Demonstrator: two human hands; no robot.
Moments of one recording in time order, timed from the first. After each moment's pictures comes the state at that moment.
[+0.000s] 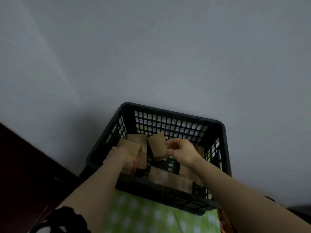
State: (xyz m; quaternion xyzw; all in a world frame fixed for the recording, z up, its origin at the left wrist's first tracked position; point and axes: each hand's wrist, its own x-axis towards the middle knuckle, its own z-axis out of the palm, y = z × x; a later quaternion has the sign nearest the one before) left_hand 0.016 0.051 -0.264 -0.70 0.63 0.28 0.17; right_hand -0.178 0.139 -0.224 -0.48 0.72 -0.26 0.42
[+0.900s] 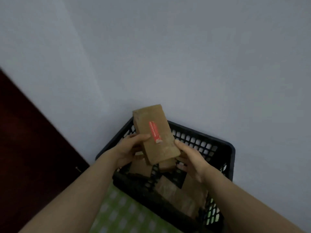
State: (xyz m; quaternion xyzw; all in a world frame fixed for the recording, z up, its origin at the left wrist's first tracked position) left_hand -0.012 0.075 -0.176 -0.54 0.38 0.70 -0.28; right_hand -0.228 0.119 -0.215 -0.27 0.55 -0.39 0.69
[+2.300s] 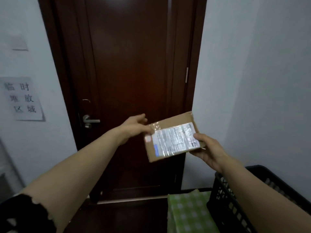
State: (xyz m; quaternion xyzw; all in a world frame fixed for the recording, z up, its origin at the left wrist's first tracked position) left_hand 0.249 0.454 0.035 -0.76 0.38 0.24 -0.47; right_hand 0.050 0.288 -0.023 -0.54 0.23 -0.26 0.76
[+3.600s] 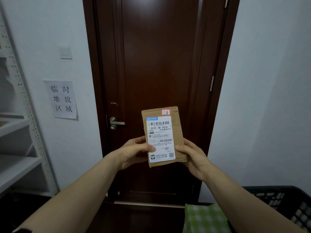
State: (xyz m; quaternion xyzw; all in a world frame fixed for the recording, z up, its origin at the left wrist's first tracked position) left_hand 0.260 0.546 -0.009 -0.63 0.27 0.35 -0.64; right_hand 0.132 0.366 -0.036 -0.58 0.15 -0.19 0.77
